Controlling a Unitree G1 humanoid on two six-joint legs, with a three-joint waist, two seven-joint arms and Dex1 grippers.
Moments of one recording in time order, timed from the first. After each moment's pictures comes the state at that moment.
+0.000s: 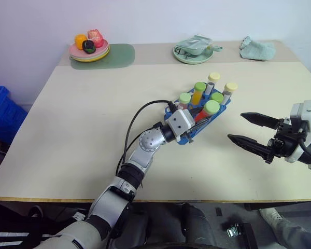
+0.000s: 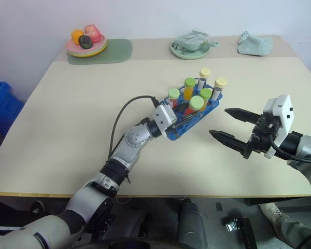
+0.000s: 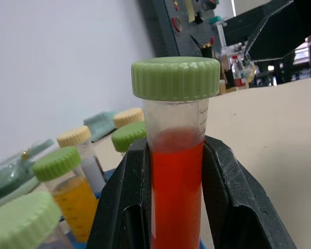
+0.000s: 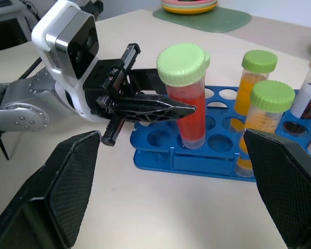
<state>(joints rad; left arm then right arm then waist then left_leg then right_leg) -0.68 -0.11 -0.28 0.65 0.01 -0.53 -0.59 0.02 -0.89 -0.52 -0.45 0.83 0.65 0.91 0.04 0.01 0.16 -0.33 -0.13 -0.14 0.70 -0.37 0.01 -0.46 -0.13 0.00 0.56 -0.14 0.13</state>
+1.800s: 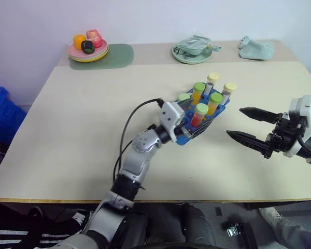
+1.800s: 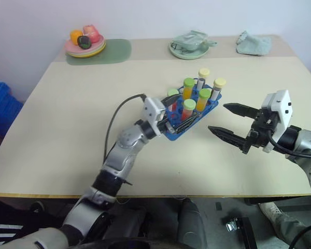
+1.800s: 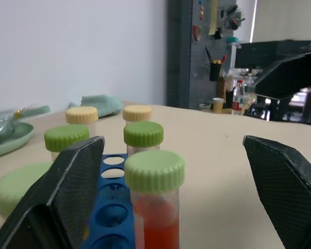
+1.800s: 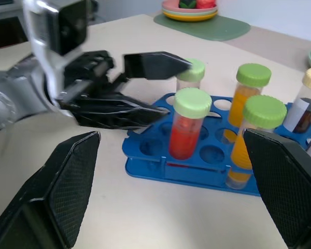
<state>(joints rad) -0.46 -0.04 -0.26 0.14 -0.15 -0.06 -0.63 -0.05 -0.89 -0.47 -0.39 0.79 0.60 0.95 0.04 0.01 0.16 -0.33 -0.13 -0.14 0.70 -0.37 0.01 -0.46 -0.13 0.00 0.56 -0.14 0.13</state>
